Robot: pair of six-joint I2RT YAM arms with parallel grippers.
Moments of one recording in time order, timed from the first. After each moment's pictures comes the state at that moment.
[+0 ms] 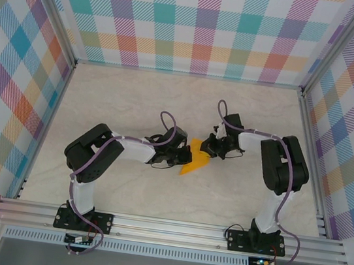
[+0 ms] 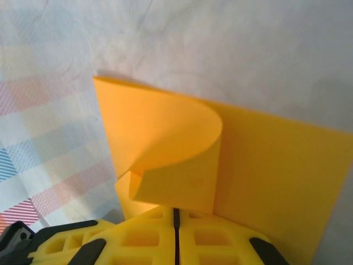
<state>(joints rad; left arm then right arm) -0.78 1.89 0.96 0.07 0.21 -0.91 0.32 1.92 1.04 -0.31 -0.66 0.62</state>
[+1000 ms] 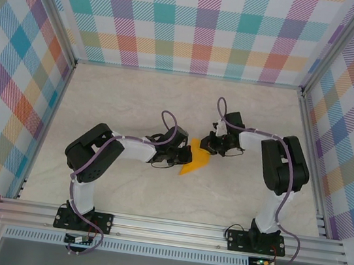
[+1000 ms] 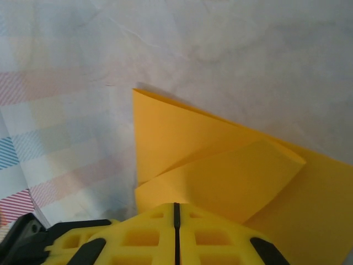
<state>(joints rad) -0.78 1.90 0.98 0.04 0.21 -0.89 0.32 1.92 1.04 -0.28 -0.69 0.55</state>
